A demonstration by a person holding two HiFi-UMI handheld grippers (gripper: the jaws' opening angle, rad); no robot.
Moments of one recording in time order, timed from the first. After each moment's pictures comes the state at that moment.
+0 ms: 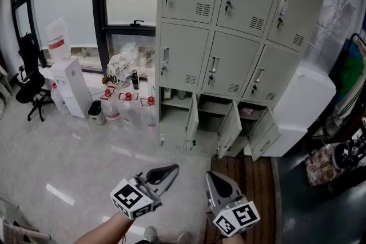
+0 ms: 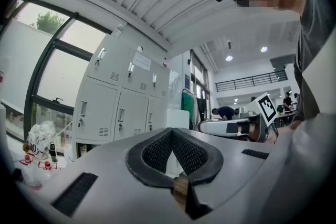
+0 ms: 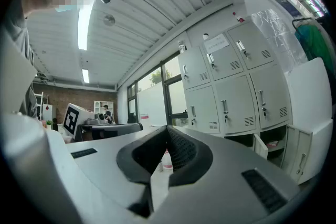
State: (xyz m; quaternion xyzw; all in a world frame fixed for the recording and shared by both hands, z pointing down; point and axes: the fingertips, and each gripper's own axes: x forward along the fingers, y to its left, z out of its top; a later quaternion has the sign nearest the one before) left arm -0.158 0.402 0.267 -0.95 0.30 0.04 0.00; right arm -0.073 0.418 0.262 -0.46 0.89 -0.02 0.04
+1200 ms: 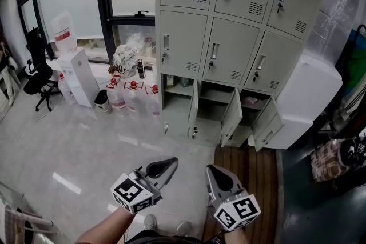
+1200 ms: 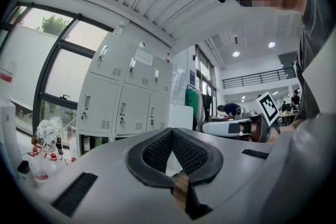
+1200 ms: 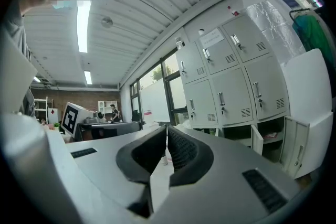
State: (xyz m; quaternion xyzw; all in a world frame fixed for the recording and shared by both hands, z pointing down) left arm -0.121 0.436 0.293 -0.94 0.34 0.02 -0.02; right arm -0.028 0.448 0.291 -0.44 0.90 -0.06 0.03
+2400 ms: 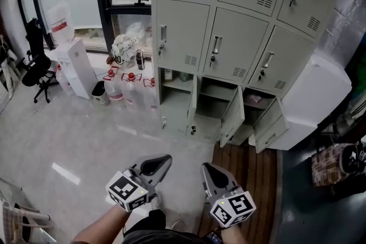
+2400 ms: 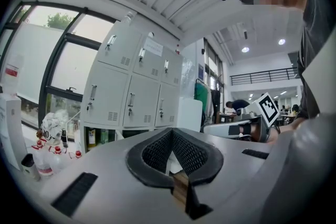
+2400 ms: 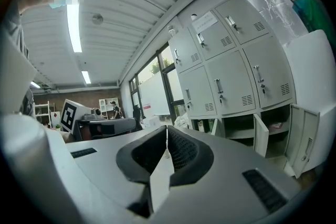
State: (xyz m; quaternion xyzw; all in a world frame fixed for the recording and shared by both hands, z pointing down) left arm -0.114 0.369 0.329 -0.93 0.37 0.00 -0.04; right arm -0.014 0.375 0.336 -0.42 0.90 -0.10 0.00
